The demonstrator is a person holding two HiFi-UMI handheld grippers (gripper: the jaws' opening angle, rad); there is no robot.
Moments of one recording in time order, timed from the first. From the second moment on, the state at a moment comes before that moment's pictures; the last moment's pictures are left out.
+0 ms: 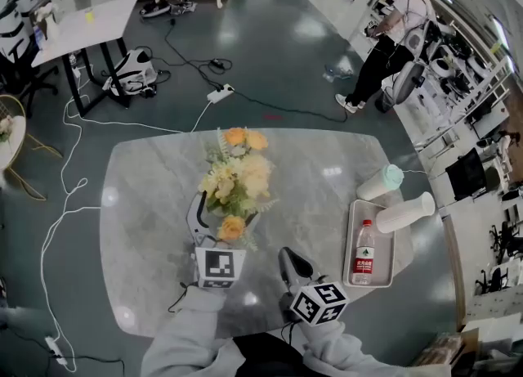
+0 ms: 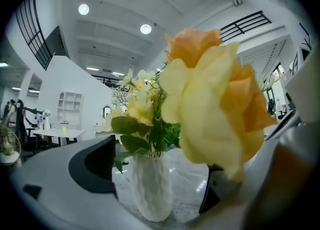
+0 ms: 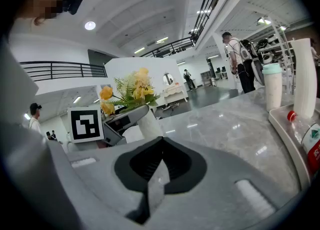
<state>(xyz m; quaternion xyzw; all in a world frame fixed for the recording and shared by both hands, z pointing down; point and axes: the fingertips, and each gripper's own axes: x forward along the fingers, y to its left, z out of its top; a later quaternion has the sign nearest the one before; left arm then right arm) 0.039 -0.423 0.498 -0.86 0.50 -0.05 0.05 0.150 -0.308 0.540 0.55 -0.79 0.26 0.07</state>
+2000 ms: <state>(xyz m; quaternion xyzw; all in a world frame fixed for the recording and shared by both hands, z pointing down) 0.027 -0.423 0.471 -0.84 0.53 -0.02 0.07 0.159 -0.303 0.538 0.56 -0.78 0.26 0.07</state>
